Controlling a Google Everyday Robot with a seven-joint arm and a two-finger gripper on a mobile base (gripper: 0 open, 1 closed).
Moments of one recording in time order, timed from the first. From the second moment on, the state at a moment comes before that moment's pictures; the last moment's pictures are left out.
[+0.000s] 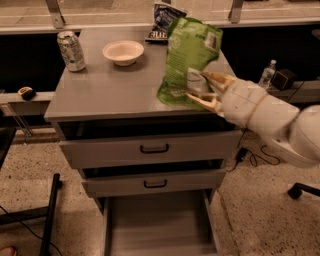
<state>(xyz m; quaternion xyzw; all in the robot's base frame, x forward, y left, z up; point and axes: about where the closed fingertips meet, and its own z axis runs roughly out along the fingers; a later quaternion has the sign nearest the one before) 0.581 -0.114 0.935 -0.47 0.51 0.02 0.72</state>
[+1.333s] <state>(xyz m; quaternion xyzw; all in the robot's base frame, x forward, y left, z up) 0.661 0.001 0.994 -0.44 0.60 0.02 0.67</state>
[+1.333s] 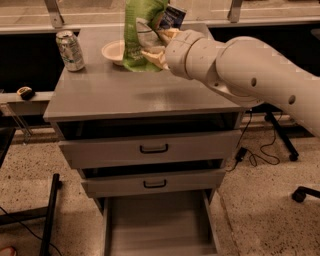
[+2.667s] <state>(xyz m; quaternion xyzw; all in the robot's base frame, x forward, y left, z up) 0.649 -0.070 0.990 -0.43 0.63 -0.03 0.64</state>
